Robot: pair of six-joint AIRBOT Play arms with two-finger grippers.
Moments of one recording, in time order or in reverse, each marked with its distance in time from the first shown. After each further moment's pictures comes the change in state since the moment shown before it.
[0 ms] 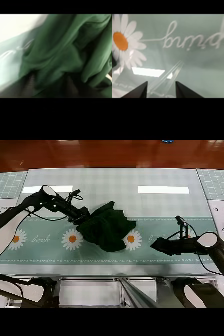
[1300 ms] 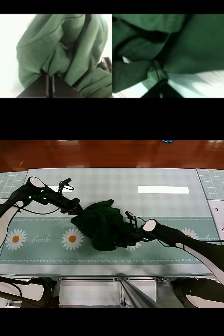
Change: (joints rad) left arm 0.103 0.041 0.079 0.007 -0.010 0.064; right arm 0.602 -0.630 0.382 0.428 -0.306 -0.104
